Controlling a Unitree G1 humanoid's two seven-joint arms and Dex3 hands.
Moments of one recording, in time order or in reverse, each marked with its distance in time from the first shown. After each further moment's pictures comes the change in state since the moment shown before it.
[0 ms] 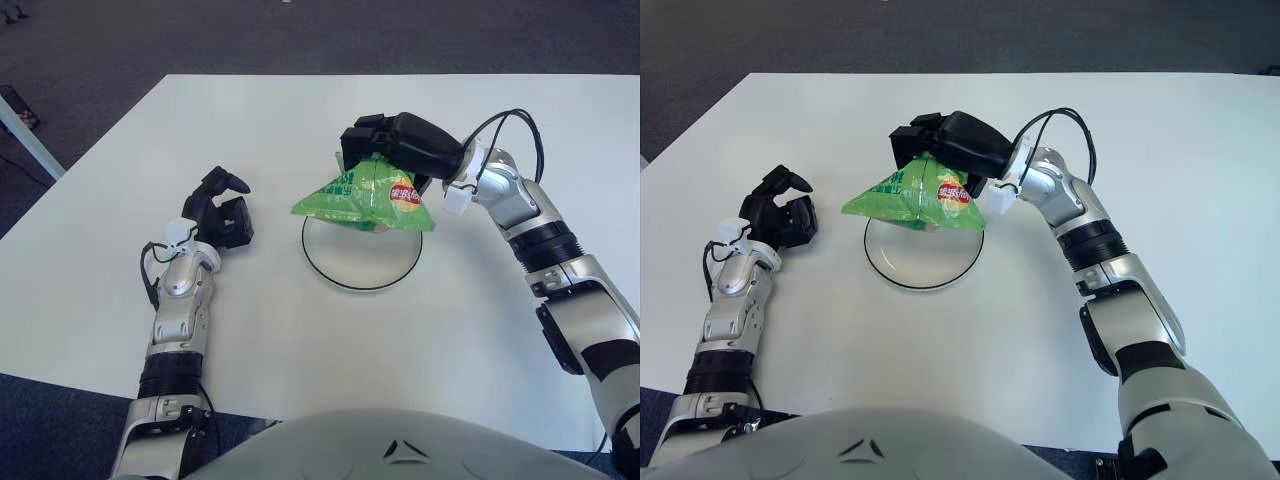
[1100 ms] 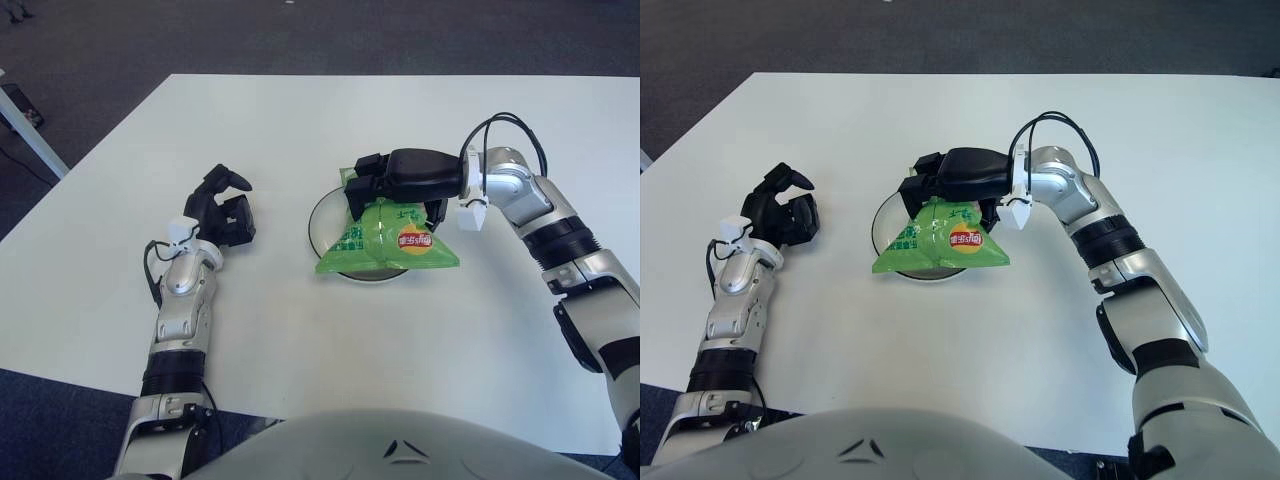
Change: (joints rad) left arm -0.006 -0.008 -0.002 0.000 0.000 -0.011 0.000; right arm -0.054 -0.092 0.089 0.085 0.052 -0.162 0.358
